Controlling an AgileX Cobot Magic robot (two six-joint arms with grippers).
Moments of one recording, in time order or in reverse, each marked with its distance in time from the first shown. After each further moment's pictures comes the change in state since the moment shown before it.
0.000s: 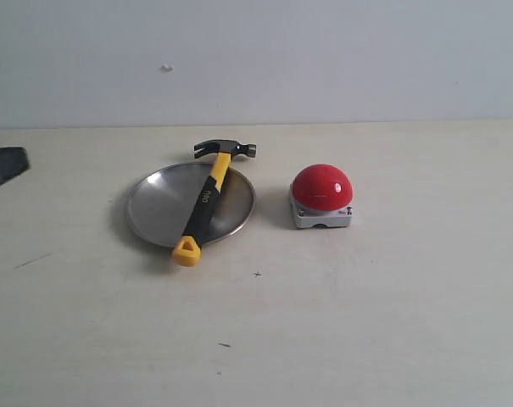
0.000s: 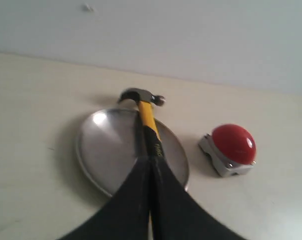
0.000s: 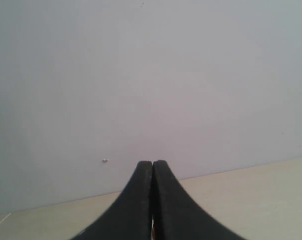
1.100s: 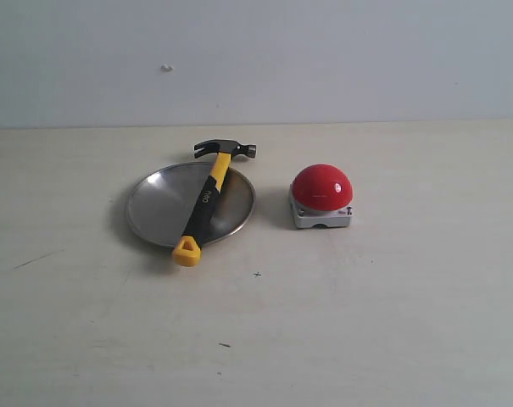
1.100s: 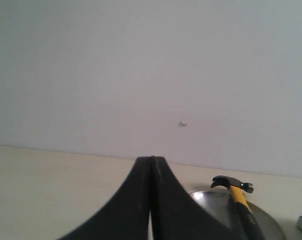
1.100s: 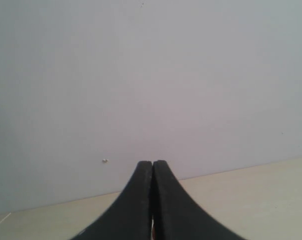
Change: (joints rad) left arm -0.004 -0.946 0.418 -0.788 0.355 0.826; right arm 0.000 0.000 0.000 0.000 0.000 0.000
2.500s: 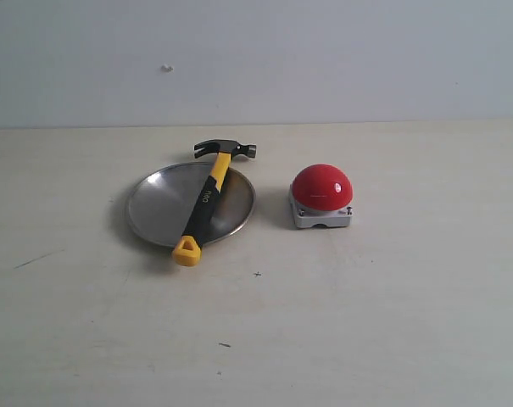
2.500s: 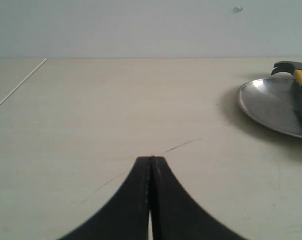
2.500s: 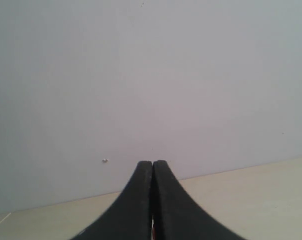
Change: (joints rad) left arm 0.011 -0.138 0.001 -0.103 0.499 0.288; right arm 0.000 0.000 0.000 0.000 0.000 0.000
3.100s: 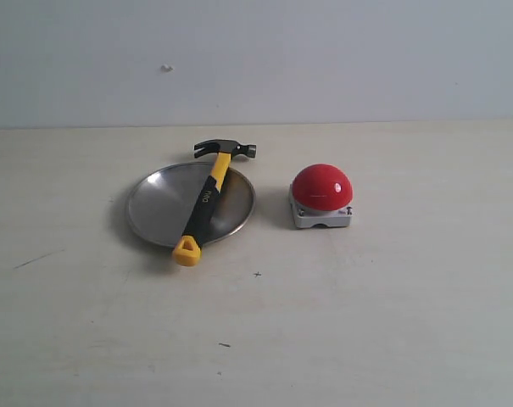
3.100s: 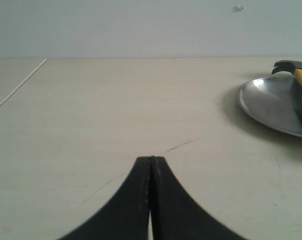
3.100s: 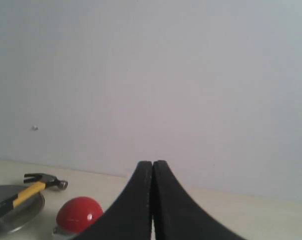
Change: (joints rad) left arm 0.000 0.000 0.000 0.002 0.002 0.002; right arm 0.000 0.000 0.147 -0.209 -0.145 -0.256
